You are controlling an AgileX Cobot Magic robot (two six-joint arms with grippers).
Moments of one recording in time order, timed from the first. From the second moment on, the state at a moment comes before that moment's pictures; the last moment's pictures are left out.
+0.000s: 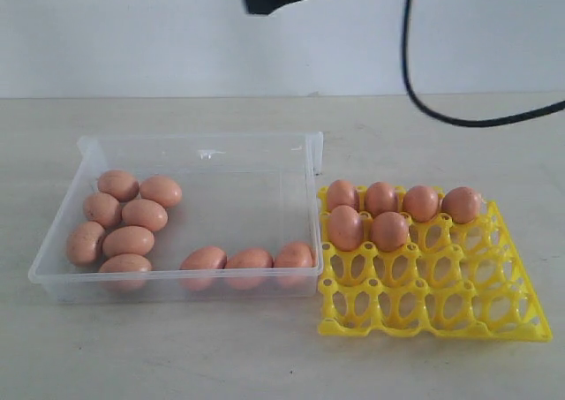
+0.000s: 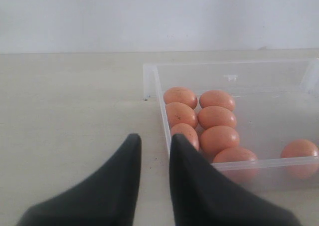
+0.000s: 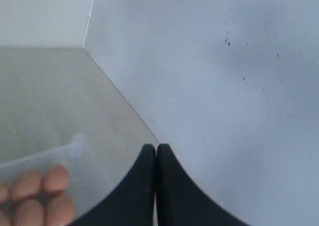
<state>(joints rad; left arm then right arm) -0.10 0.00 0.00 0.15 0.31 -0.16 0.60 1.52 -1.25 -1.55 -0.25 1.18</state>
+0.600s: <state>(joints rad) -0.10 0.00 0.00 0.15 0.31 -0.16 0.79 2.01 -1.94 0.22 1.20 -0.26</state>
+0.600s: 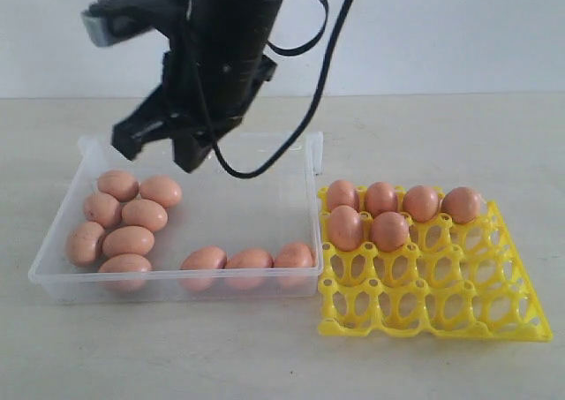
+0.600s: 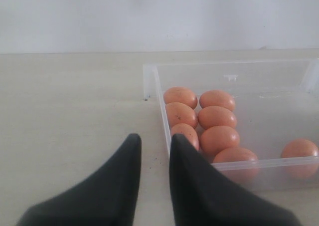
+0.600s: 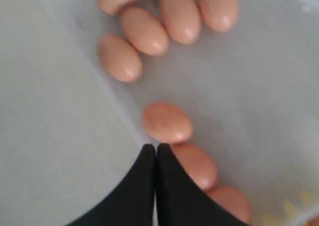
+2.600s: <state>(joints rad) -0.10 0.00 0.00 0.15 0.31 -0.16 0.78 2.36 -2.03 0.23 1.19 -1.26</state>
